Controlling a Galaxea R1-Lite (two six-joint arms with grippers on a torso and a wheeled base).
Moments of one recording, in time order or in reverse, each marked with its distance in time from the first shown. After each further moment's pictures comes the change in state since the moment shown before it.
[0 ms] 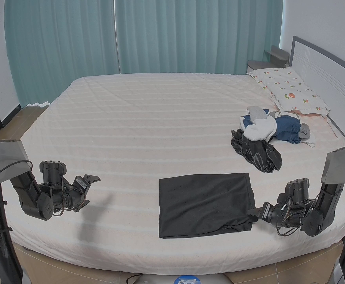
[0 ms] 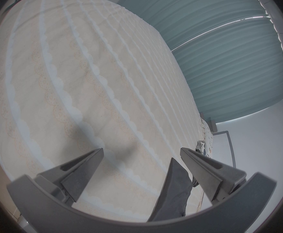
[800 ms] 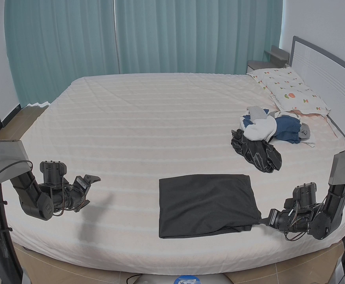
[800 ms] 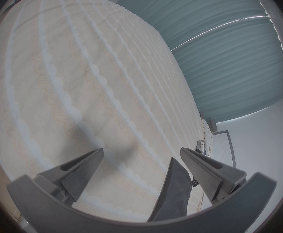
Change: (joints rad) left arm -0.002 0.000 0.000 0.000 0.000 0.001; right arm -0.036 -0.049 0.103 0.004 0.002 -0.061
